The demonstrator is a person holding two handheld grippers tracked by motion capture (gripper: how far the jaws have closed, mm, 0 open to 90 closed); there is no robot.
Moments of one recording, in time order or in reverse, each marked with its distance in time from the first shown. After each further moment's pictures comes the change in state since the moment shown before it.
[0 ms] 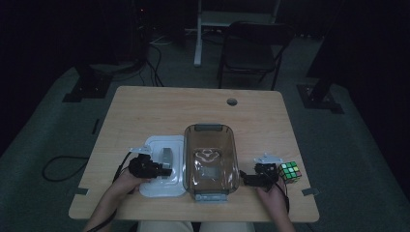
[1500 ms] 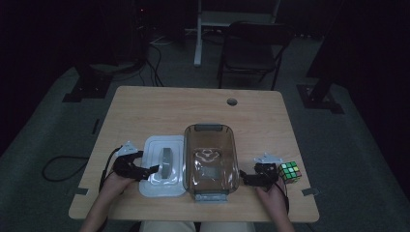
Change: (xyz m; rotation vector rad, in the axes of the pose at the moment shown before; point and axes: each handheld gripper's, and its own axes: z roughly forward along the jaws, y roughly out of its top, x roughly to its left) left arm -0.017 -0.008 -0.047 -0.118 0.402 -0.041; right arm 0.000 0.001 0.001 0.000 -0.006 0.005
